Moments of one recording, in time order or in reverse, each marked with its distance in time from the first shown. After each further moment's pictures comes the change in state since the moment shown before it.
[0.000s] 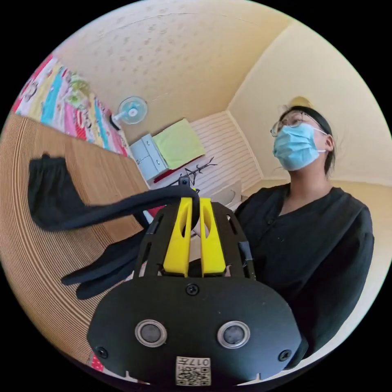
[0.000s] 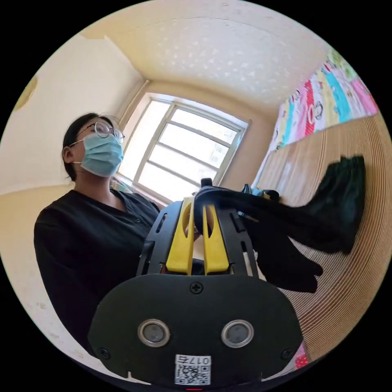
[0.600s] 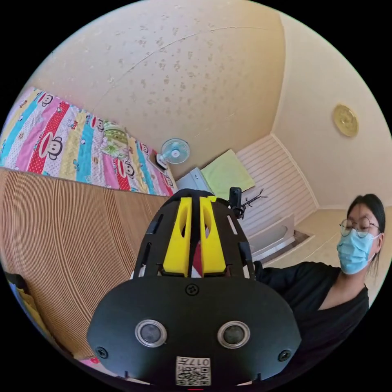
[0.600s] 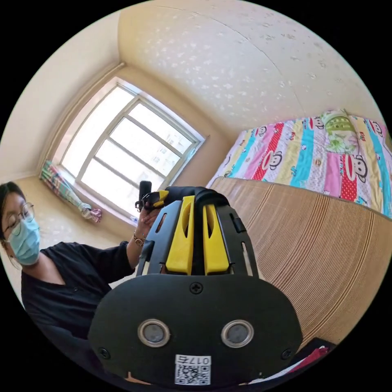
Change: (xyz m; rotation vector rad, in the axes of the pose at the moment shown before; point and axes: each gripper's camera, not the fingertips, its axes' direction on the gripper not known) left arm -0.045 -0.205 0.021 0.149 -0.457 -0.185; right arm 0.068 -0.224 0.033 -0.098 0.529 0.061
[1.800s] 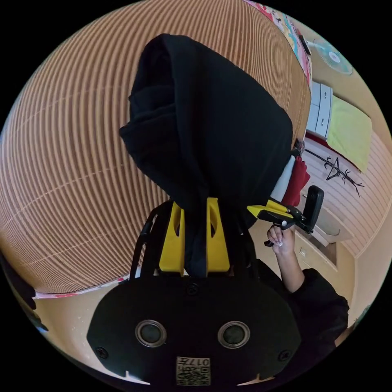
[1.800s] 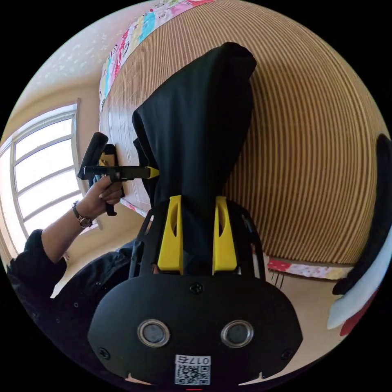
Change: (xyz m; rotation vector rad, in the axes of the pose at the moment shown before) left arm -0.248 0.086 0.340 -0.928 -0.374 -0.561; right arm 0.282 0.274 0.231 -0.386 0.278 0.693
